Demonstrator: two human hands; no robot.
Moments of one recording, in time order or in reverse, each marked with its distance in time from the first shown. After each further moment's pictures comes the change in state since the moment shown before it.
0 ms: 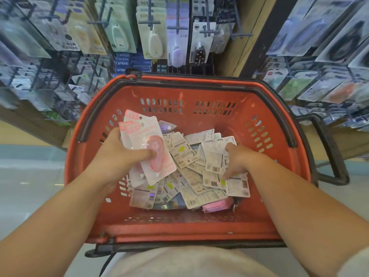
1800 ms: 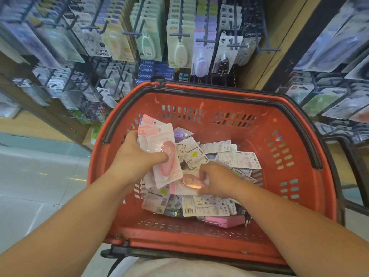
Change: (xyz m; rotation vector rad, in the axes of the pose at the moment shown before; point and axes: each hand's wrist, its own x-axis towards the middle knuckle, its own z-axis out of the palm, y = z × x) left_hand 0.003 -0.003 -0.006 0.072 0.137 -0.032; right_hand -0.007 -0.076 0.042 0.161 0.134 -0.465
